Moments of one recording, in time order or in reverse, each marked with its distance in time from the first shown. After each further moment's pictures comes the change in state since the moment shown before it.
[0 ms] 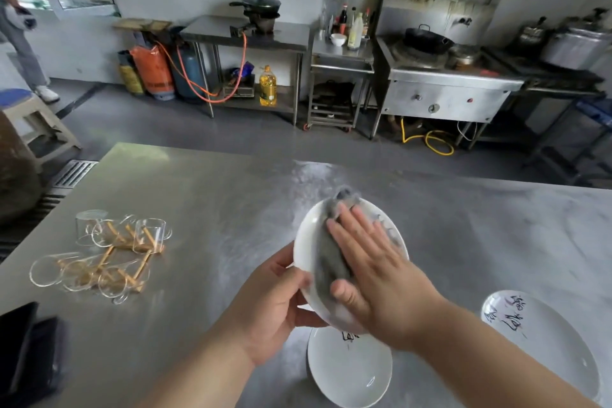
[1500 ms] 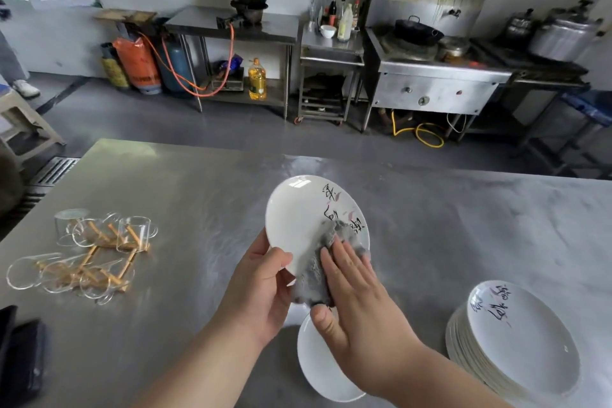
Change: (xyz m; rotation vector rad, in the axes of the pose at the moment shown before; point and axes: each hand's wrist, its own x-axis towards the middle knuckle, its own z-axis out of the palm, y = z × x) left_hand 0.022 -0.009 0.013 -0.245 0.272 0.074; right_hand -0.027 -0.018 0.041 0.183 -0.103 0.196
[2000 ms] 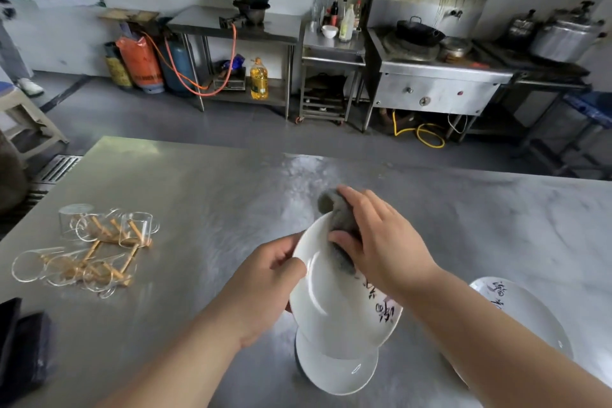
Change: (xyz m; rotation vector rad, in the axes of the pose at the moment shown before) left_hand -0.025 0.022 0.002 0.726 -0.210 0.087; right_hand 0.047 0.033 -0.052 -0.056 0.496 -0.144
